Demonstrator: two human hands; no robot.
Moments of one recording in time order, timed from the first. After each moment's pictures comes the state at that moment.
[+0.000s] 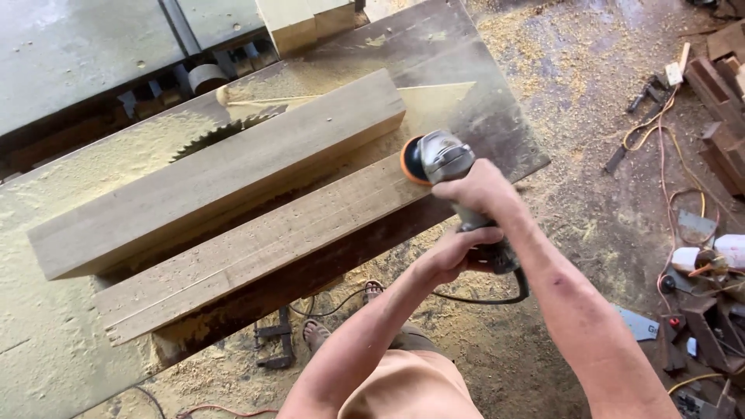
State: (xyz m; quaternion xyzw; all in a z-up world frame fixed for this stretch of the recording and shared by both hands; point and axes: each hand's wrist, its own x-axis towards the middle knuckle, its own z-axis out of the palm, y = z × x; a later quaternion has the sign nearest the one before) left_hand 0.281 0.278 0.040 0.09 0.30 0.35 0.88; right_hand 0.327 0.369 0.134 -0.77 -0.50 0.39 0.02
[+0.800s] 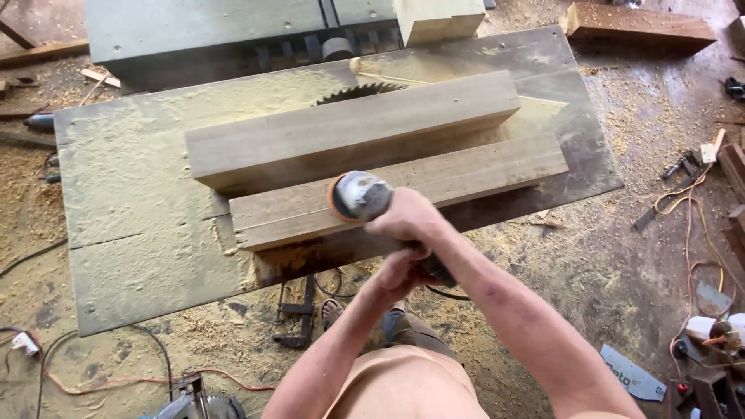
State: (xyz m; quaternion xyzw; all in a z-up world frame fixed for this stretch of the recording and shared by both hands) left_hand 0.029 0.118 0.013 0.09 0.24 0.46 0.85; right_hand 0.041 0.217 0.148 -0.61 -0.65 0.42 -0.16
